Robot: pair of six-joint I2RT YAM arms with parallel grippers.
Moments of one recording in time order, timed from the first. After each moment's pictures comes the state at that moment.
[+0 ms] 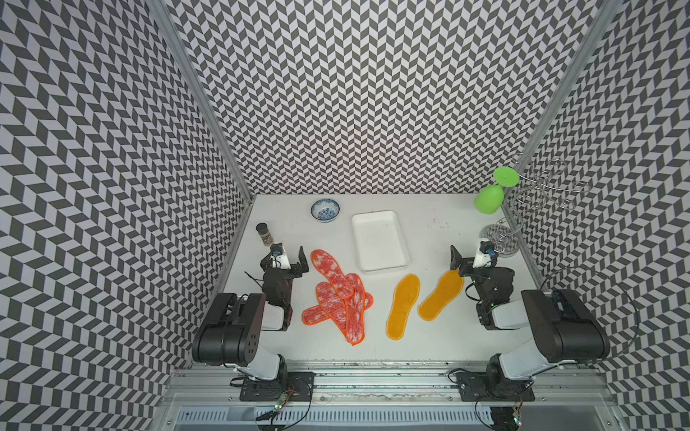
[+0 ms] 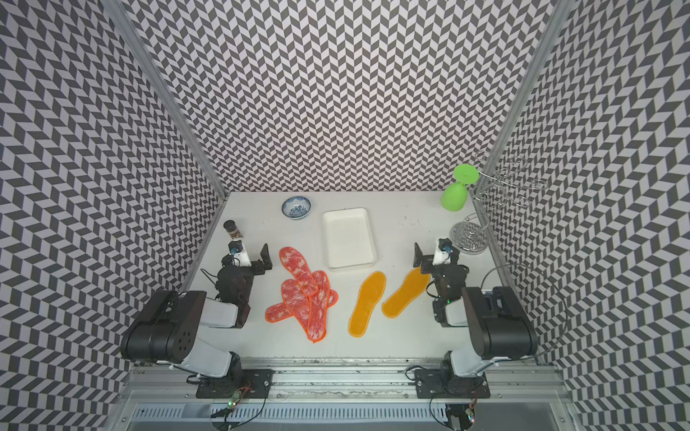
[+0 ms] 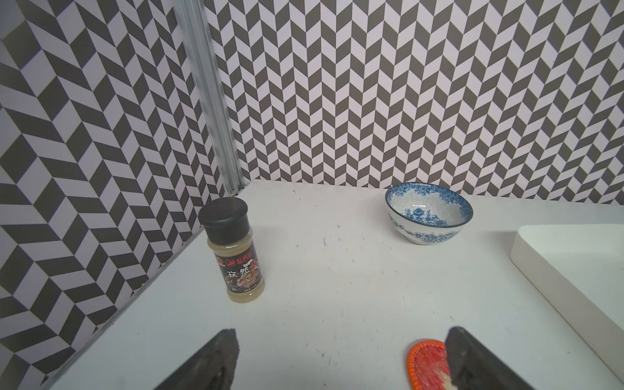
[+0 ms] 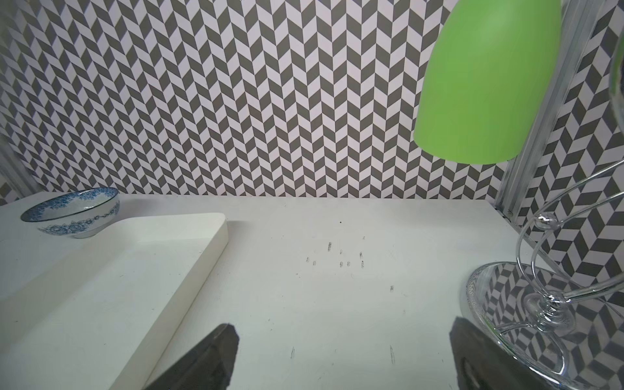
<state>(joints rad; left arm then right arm) -0.03 1.54 0.24 1.20 -0.13 -0.03 0.00 1.56 0.24 1.28 -0.11 0.02</state>
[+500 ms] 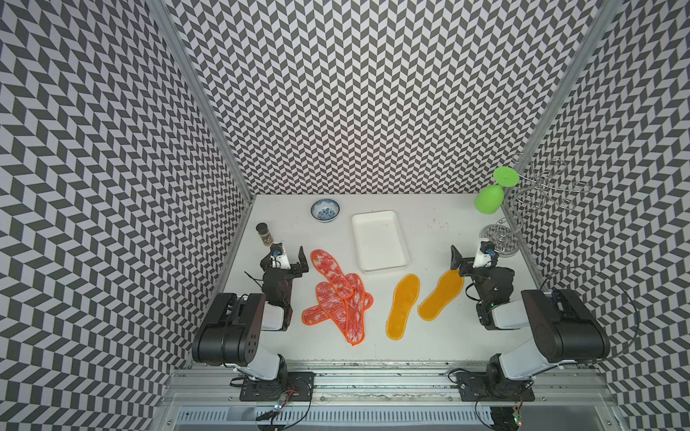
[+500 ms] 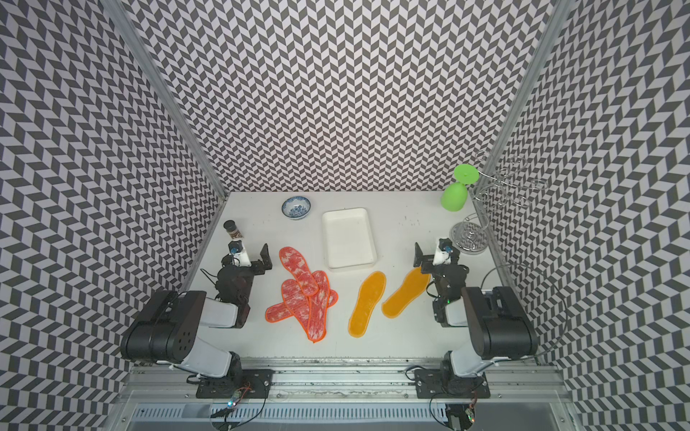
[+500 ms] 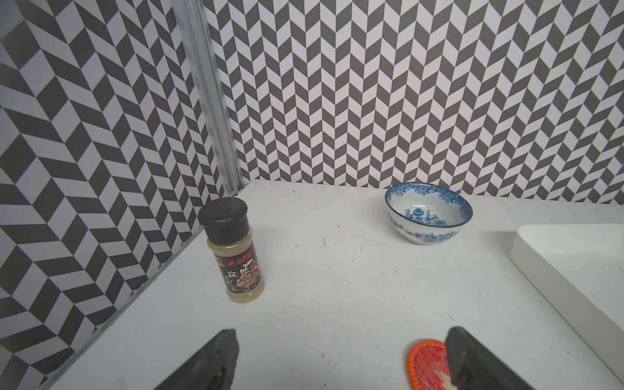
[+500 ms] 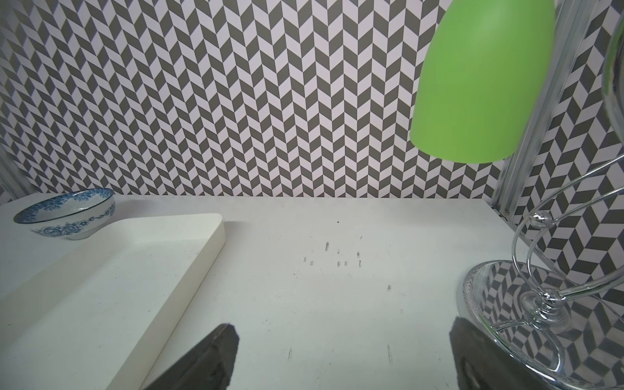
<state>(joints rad) -0.03 1.54 0.24 1.20 -0.12 -0.03 0.00 1.56 0.24 1.28 -0.08 0.02</state>
